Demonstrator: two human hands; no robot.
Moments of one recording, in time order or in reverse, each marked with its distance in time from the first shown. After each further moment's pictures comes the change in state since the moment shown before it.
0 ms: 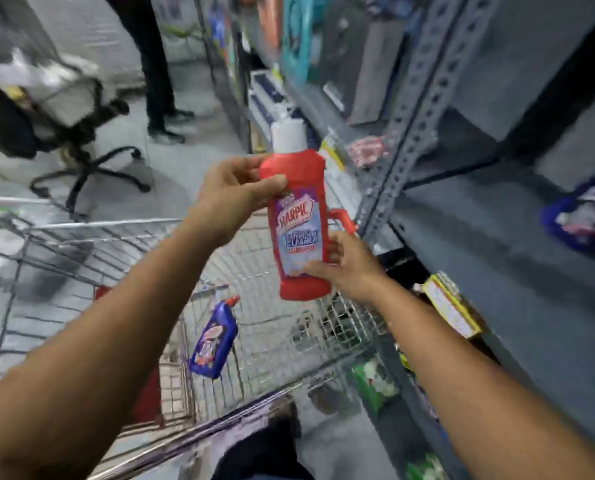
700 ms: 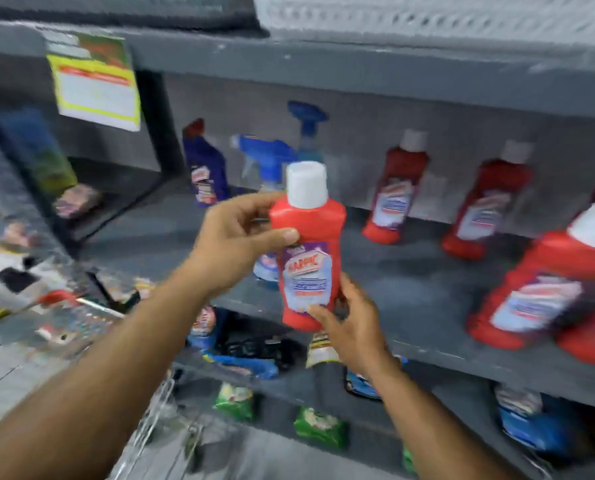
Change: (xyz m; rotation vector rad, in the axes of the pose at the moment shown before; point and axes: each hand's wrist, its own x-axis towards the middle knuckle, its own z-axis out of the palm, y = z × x) left_hand -0.227 0.055 0.371 -0.014 -0.977 0.226; right_hand -0.440 0.059 -0.113 -0.078 1.215 -0.090
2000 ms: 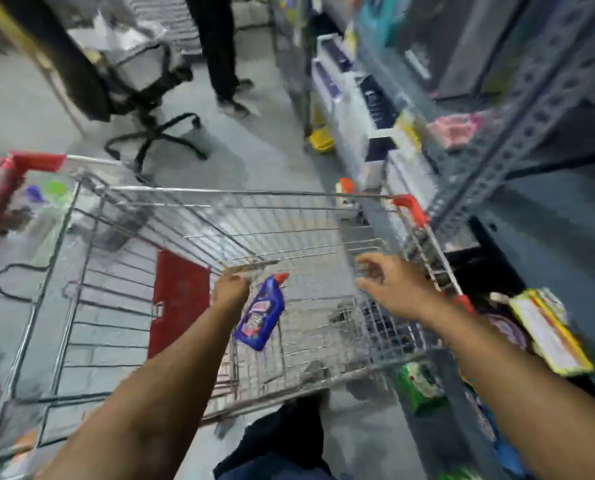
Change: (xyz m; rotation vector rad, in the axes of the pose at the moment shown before) left_hand -0.362 -0.213 -0.361 -0.004 1.497 -1.088; right_hand 0.031 -0.036 0.446 -0.467 -1.312 -0.167
